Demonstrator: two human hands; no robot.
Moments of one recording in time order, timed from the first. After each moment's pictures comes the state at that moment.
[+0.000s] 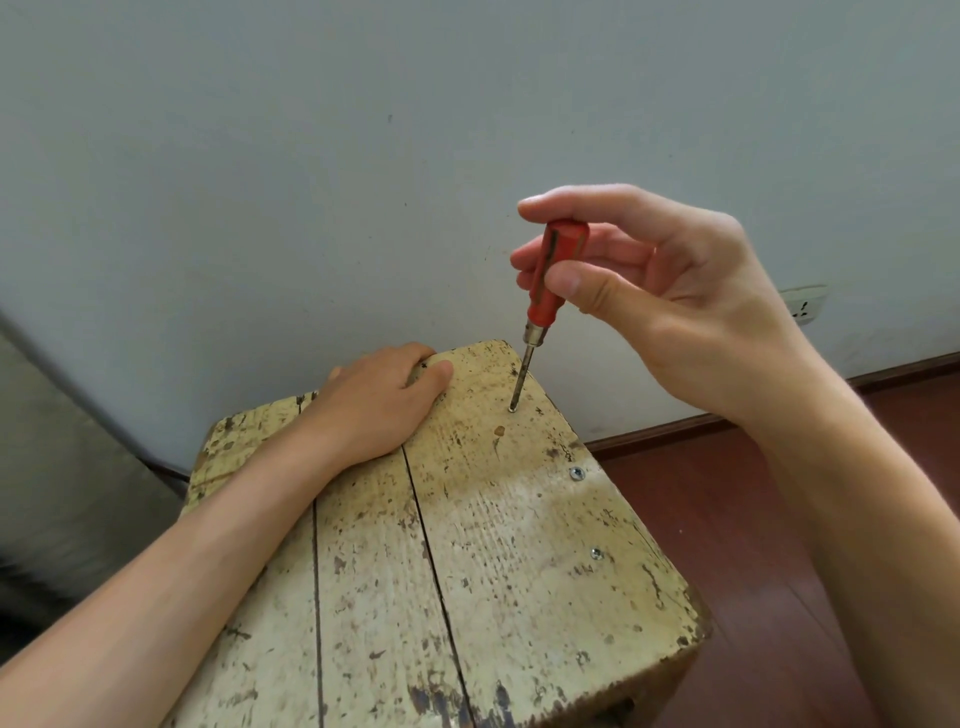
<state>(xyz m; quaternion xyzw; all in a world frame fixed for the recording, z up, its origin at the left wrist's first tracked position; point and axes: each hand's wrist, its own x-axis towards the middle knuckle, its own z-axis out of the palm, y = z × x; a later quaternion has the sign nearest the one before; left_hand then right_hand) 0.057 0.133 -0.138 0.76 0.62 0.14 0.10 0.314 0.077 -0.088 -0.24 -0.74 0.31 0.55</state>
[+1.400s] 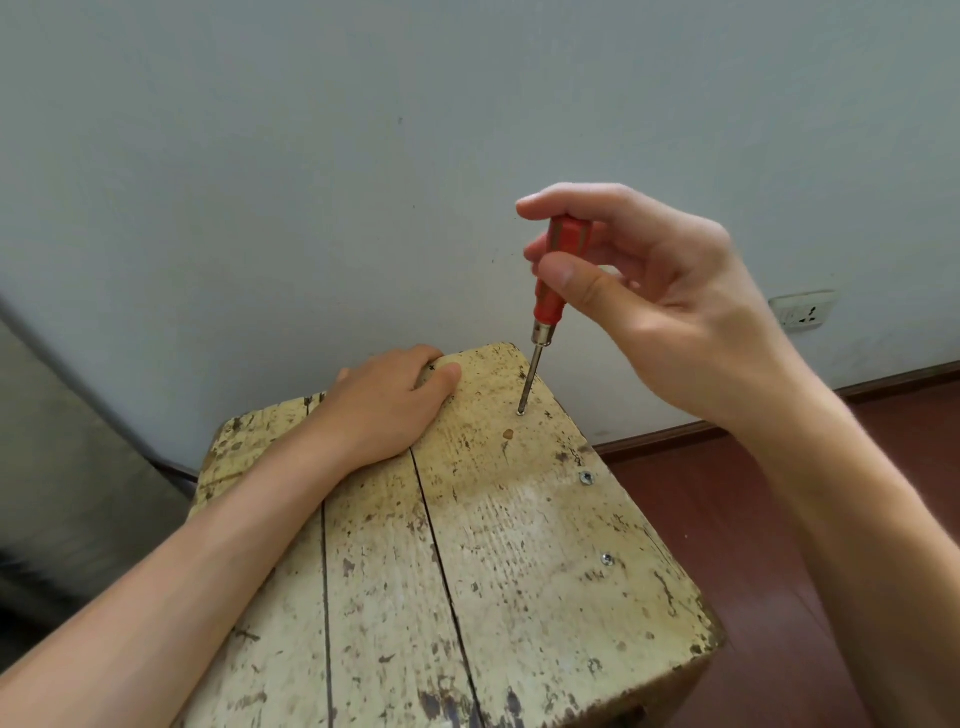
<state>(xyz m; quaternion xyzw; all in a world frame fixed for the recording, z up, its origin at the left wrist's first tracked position) 0.059 0.131 -0.136 0.76 0.62 0.13 0.10 0.302 0.081 -0.089 -0.28 -0.75 0.25 0.55</state>
